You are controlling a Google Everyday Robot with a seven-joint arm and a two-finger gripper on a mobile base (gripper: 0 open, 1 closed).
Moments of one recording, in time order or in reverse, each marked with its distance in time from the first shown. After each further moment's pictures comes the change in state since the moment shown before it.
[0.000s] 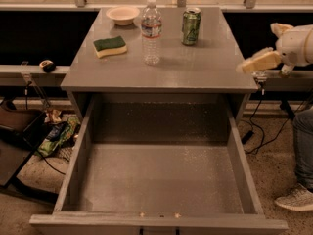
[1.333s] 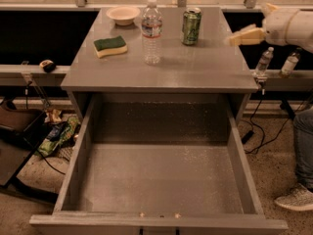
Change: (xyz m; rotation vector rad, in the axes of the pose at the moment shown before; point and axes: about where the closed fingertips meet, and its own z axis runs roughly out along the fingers) arm -0.046 -0.062 0.061 0.060 -0.206 0.054
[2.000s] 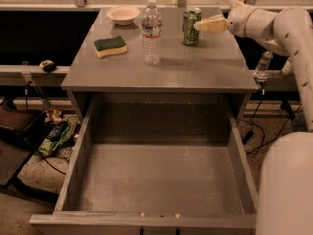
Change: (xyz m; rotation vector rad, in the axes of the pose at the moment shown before) arm -0.022 -0.001 0.114 0.004 -0.157 0.148
